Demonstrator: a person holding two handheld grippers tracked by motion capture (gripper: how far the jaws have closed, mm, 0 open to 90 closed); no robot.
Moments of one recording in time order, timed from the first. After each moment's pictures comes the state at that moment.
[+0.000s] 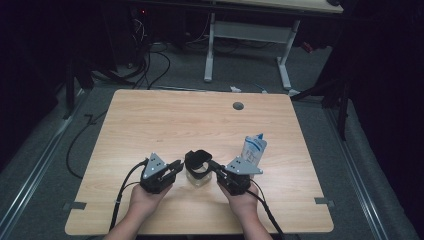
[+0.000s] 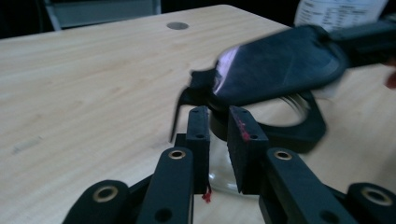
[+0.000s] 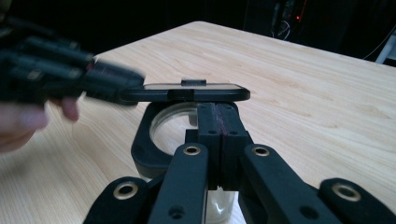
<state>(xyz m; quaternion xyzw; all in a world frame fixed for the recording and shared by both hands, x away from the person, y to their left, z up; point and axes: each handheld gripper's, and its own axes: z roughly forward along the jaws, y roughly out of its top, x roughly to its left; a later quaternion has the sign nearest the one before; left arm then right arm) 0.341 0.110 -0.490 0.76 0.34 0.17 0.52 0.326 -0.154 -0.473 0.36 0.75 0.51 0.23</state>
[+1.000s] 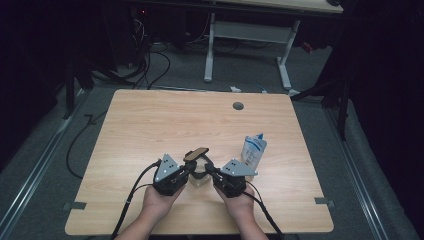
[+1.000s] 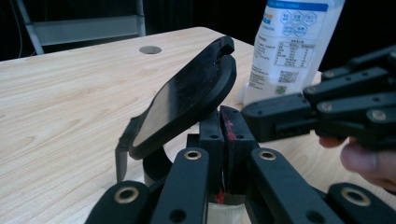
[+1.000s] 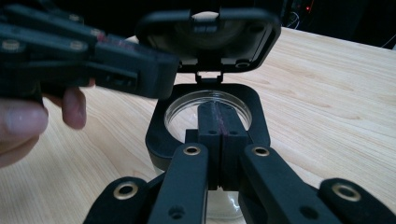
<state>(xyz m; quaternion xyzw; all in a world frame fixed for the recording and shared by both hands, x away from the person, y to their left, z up) 0.335 0.074 -0.474 0.75 0.32 0.17 0.55 0.325 -0.144 -0.483 0.36 0.76 0.50 0.21</state>
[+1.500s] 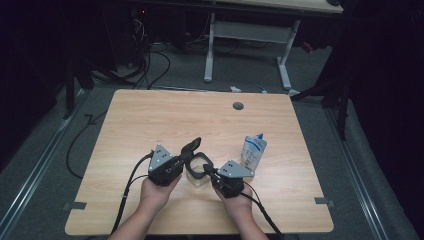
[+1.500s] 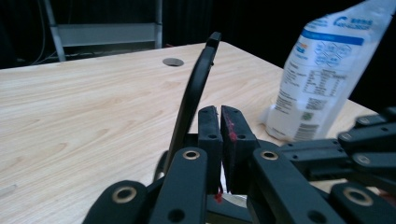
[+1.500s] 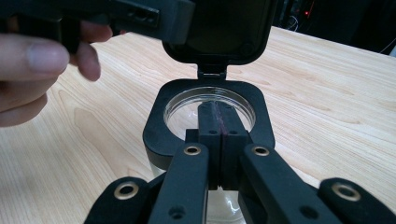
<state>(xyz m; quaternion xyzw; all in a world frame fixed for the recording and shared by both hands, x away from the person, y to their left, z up) 0.355 0.087 -0.464 0.72 0.36 0.18 0.56 0.326 -0.140 -0.488 0.34 0.76 0.50 0.23</state>
